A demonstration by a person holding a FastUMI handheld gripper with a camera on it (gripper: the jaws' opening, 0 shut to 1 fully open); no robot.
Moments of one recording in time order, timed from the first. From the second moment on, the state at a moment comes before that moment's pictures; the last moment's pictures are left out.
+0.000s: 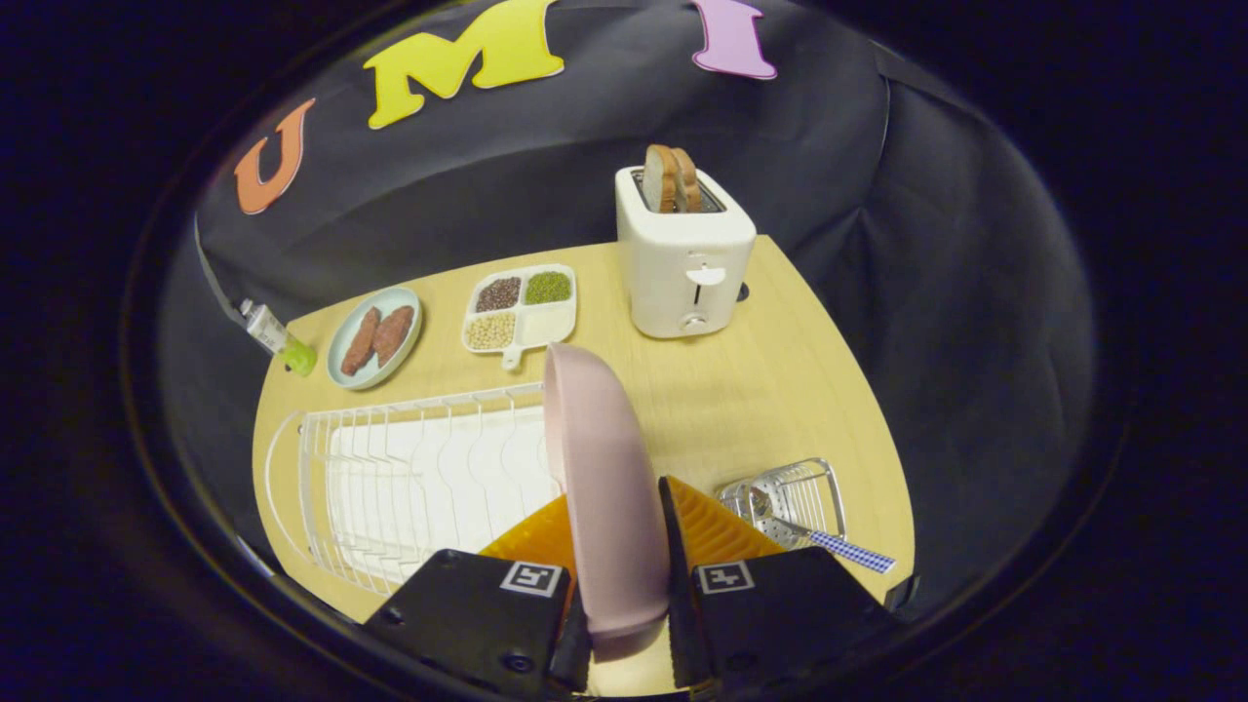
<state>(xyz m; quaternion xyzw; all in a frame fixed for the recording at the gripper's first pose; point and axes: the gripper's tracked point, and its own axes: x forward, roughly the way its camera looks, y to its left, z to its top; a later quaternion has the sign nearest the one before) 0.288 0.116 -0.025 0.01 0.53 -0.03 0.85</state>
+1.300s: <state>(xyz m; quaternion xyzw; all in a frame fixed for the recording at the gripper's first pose) 0.051 0.151 -0.143 0.29 0.56 0.15 0.76</state>
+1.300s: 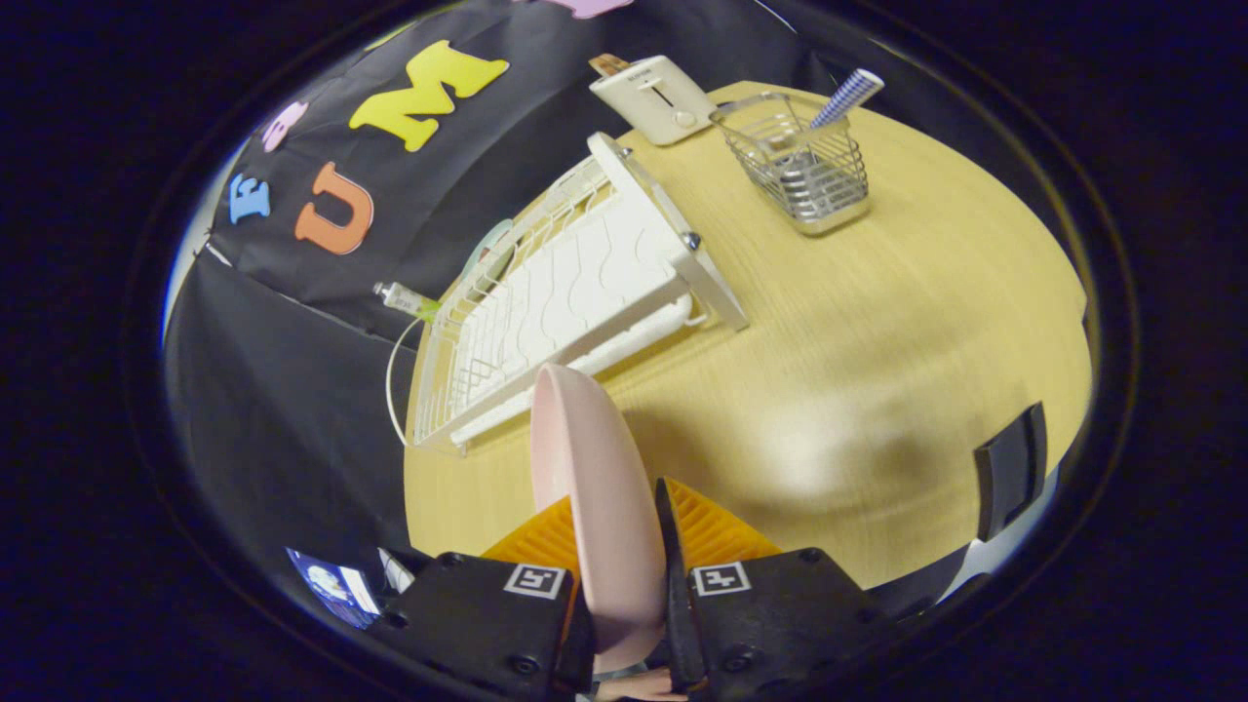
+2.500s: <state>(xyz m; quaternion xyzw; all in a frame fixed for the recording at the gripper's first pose) 0.090 0.024 -0.103 0.08 0.29 0.12 0.94</state>
